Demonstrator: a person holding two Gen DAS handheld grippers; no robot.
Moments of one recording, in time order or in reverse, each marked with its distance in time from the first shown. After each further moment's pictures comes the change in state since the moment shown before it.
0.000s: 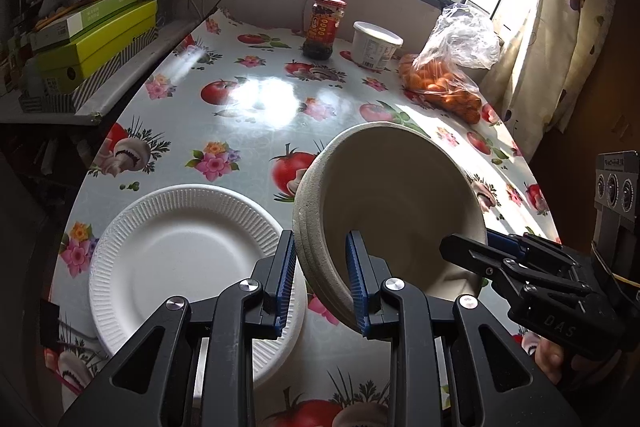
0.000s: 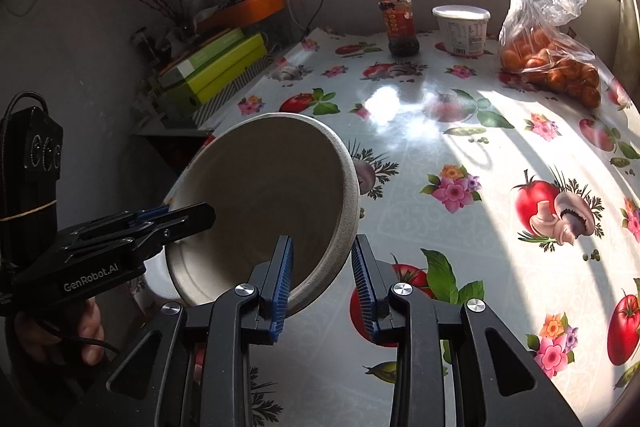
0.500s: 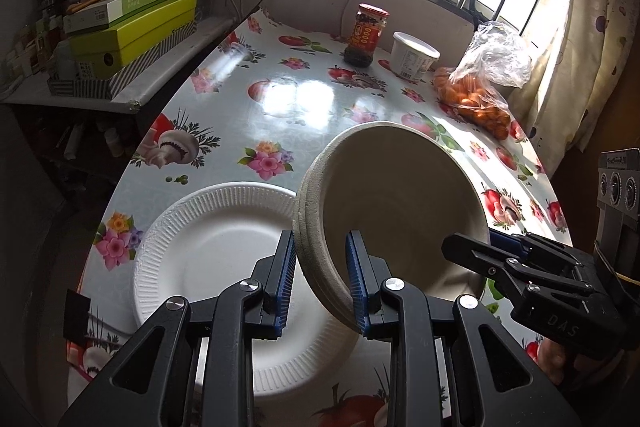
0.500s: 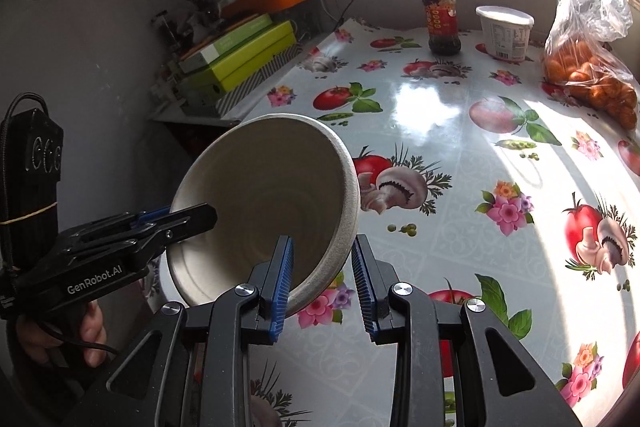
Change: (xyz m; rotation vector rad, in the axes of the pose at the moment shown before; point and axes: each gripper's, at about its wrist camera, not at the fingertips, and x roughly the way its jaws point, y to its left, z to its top) left arm -0.009 0.037 0.000 -0.066 -0.015 0.071; right arm 0.031 0.029 0.016 -0.055 0.035 0.062
